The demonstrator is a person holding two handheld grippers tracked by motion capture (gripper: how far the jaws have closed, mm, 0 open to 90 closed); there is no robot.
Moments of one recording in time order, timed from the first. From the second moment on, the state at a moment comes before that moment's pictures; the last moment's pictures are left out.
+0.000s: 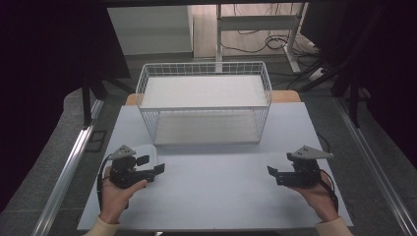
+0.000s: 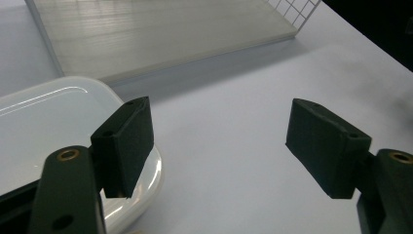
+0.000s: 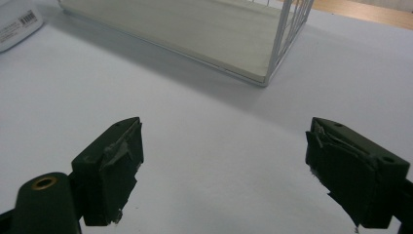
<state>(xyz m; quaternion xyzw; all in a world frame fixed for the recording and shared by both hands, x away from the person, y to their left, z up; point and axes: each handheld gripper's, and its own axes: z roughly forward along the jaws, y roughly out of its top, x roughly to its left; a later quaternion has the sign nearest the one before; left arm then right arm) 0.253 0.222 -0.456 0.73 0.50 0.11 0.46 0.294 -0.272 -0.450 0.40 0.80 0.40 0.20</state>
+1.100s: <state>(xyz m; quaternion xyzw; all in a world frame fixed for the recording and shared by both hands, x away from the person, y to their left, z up) 0.248 0.224 -0.439 0.73 0.48 0.12 0.46 0.291 -0.282 -0.451 0.41 0.80 0.40 0.17</state>
